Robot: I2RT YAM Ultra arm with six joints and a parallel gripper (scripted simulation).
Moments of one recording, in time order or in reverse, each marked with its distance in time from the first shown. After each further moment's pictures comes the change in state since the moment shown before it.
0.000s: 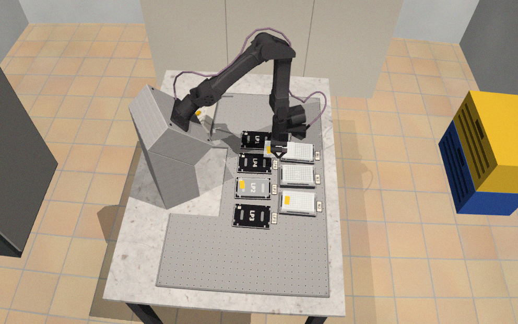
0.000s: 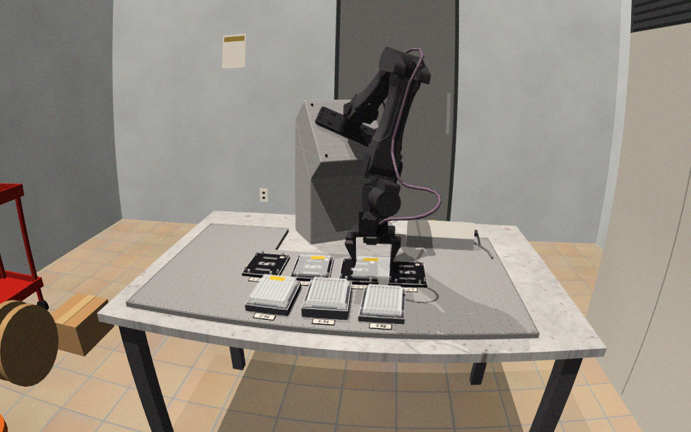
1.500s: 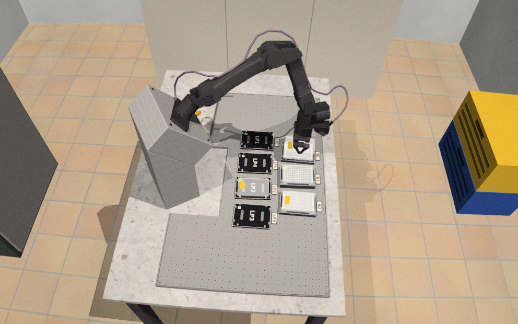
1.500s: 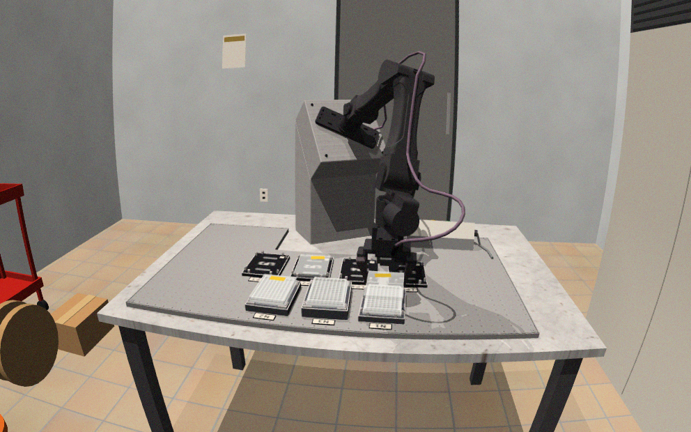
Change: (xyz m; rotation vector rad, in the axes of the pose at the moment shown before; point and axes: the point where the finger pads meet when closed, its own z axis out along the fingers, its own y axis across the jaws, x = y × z) arm -0.088 0.034 0.008 0.020 0.046 0.012
